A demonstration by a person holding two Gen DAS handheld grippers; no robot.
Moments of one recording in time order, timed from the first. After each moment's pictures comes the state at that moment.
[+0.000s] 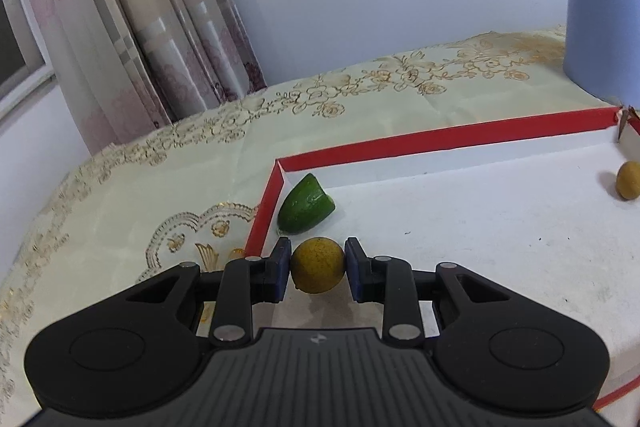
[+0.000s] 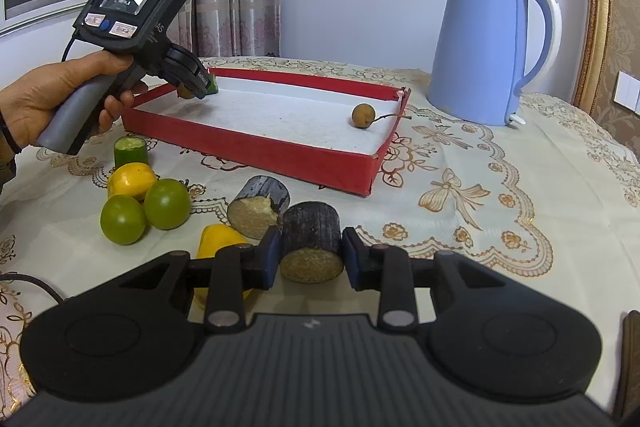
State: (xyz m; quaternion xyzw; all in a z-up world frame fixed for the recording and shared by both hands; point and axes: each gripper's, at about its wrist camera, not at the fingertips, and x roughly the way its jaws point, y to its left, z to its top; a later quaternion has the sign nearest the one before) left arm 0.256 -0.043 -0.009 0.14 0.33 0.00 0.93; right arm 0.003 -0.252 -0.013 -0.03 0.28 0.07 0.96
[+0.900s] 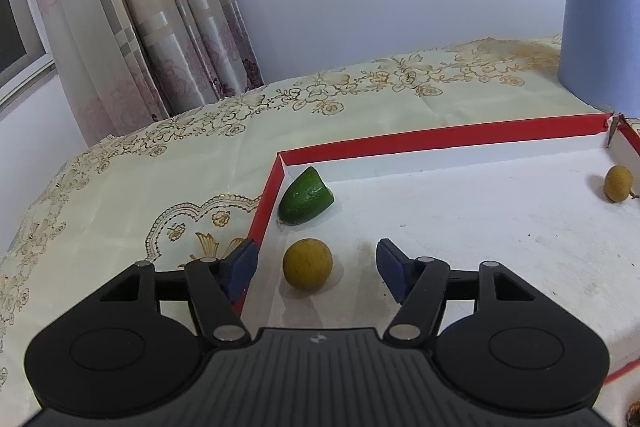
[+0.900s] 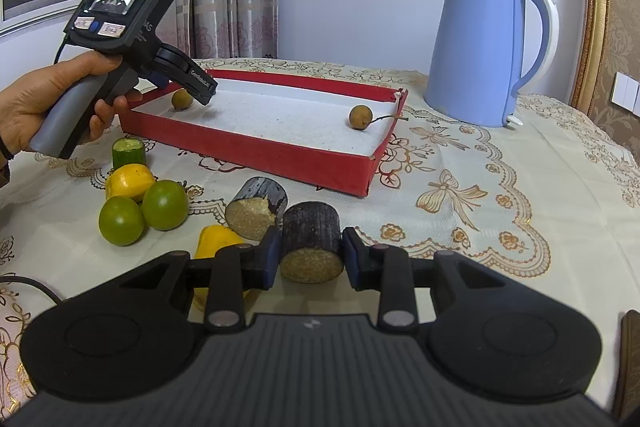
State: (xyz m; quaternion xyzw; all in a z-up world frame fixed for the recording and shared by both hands) left arm 0.245 -0.038 -0.003 0.13 0.33 -0.01 0.93; right arm 0.003 -0.252 -0.012 -0.03 0.27 0.07 0.96
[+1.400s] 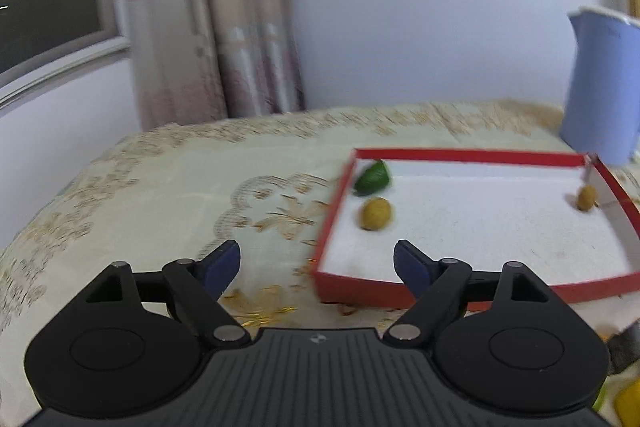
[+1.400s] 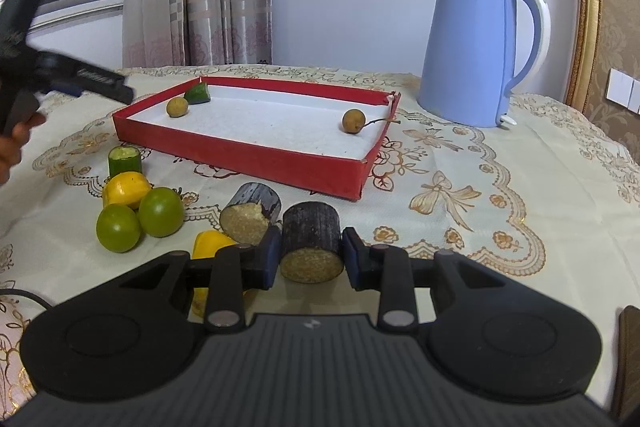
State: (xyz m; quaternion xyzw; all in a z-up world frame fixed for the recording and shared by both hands) left arm 0.131 0.021 0.019 0.05 0.25 0.05 0.97; right arm 0.003 -0.255 -0.010 -0.02 0.27 0.06 0.96
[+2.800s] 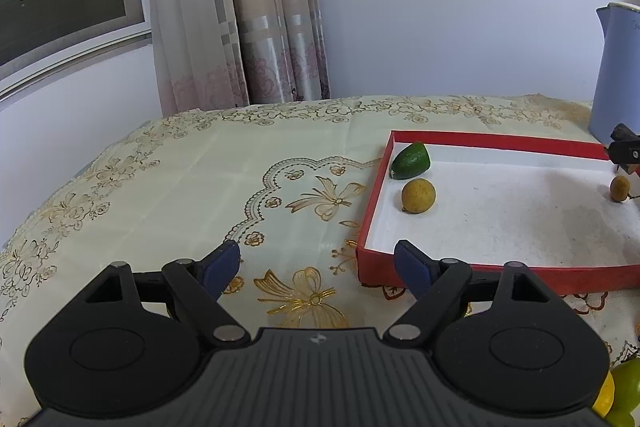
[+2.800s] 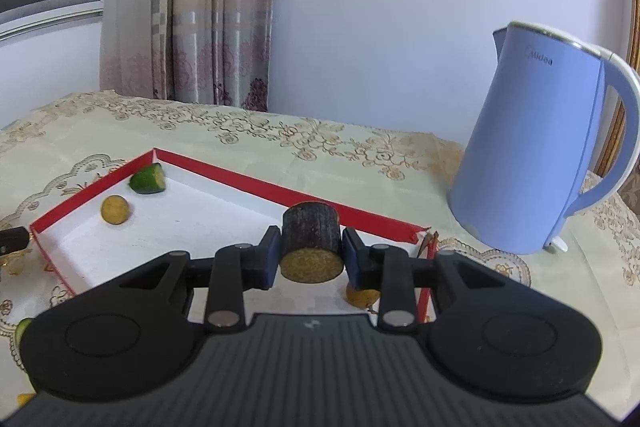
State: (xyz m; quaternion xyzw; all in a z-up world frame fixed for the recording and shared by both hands) left arm 0.138 0.037 0.001 0.05 0.27 0.07 0.96; right arm 0.189 -0.234 0.034 -0.05 0.26 0.06 0.96
